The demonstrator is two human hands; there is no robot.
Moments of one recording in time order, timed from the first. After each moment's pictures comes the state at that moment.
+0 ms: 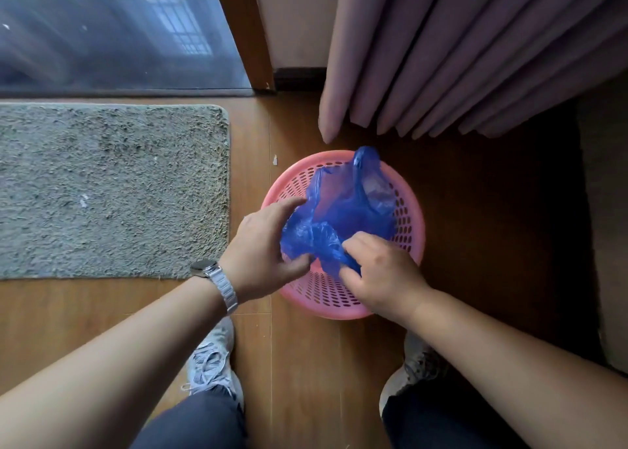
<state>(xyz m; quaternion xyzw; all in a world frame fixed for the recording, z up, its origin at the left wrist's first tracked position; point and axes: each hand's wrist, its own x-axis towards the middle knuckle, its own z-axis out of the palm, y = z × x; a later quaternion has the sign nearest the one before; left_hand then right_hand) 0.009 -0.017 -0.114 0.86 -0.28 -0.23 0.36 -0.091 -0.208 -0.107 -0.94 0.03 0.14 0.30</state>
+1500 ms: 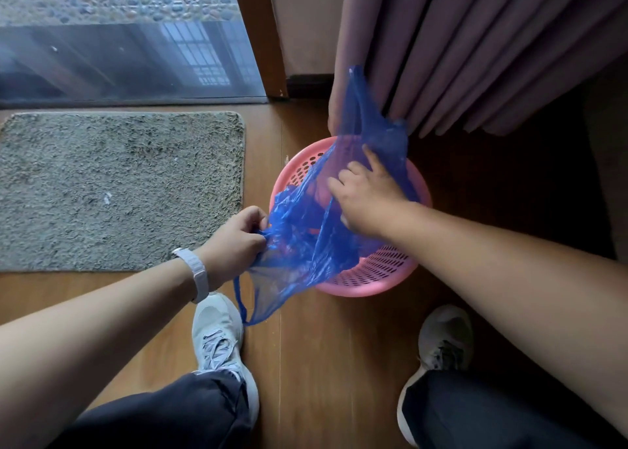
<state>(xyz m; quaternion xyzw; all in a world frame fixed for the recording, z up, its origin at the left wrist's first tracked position) -0.009 0.028 -0.116 0.76 0.03 -0.39 0.51 -0.023 -0.205 -0.134 -0.98 -0.12 0.17 -0.07</state>
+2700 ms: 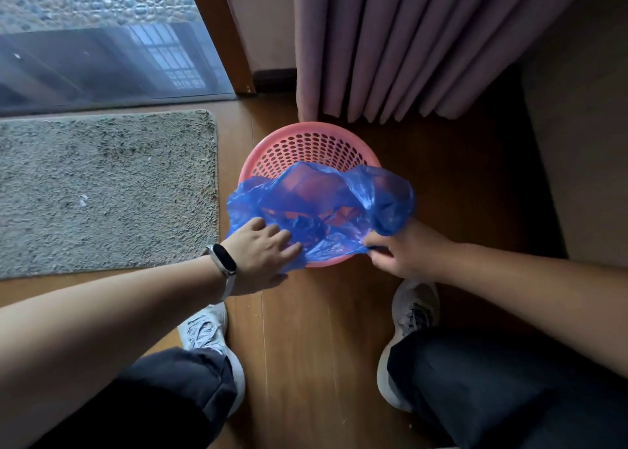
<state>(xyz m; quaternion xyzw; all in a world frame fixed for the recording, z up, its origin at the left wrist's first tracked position) -0.060 -0.004 -0.106 0.76 -0.63 -0.11 -0.09 -0.176 -0.275 -0.101 -0.95 -0.10 0.18 0.24</state>
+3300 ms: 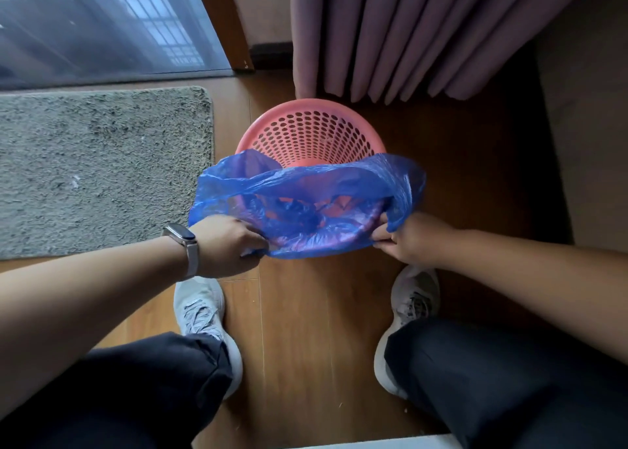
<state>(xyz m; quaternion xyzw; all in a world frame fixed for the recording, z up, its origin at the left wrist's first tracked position) -0.040 0.031 -0.123 0.79 -0.56 -0.24 0.09 -0.178 -0.288 -0.134 -0.94 -0.11 0.26 0.17</state>
